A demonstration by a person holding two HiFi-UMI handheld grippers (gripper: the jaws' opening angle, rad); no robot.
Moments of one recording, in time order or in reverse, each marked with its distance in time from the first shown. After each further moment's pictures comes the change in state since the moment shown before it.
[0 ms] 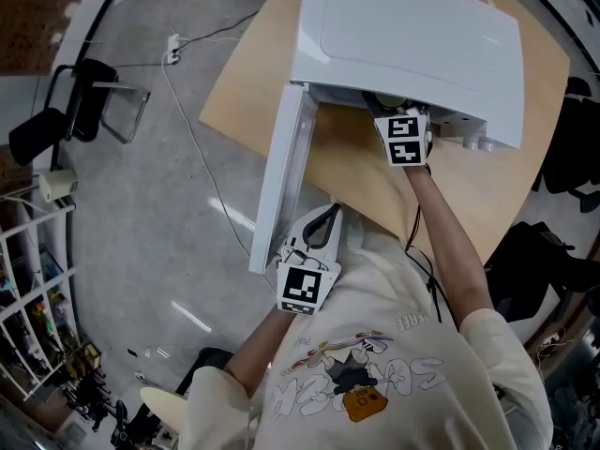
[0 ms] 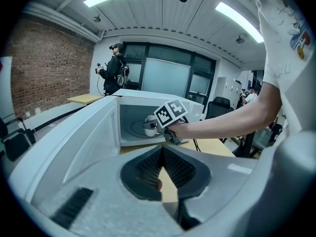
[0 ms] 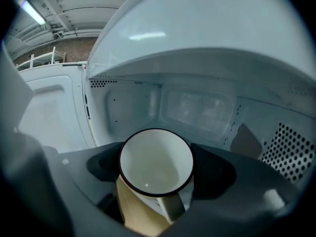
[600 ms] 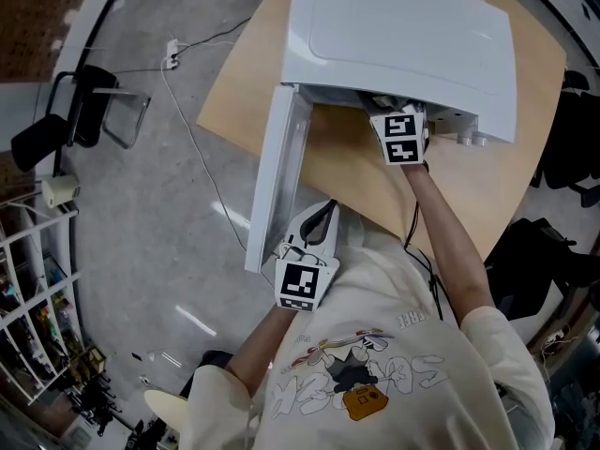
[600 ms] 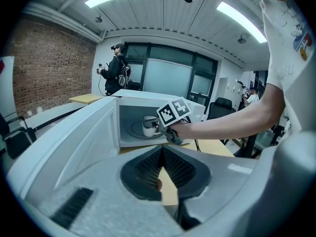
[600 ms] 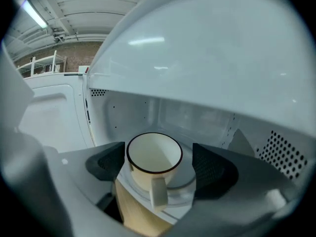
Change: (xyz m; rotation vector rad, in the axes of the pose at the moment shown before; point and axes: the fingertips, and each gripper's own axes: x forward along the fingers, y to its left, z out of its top) left arm 0.006 -0.003 0.004 -0.017 -0.007 0.017; right arm -0.009 -0.007 0.013 0.009 -0.052 0.003
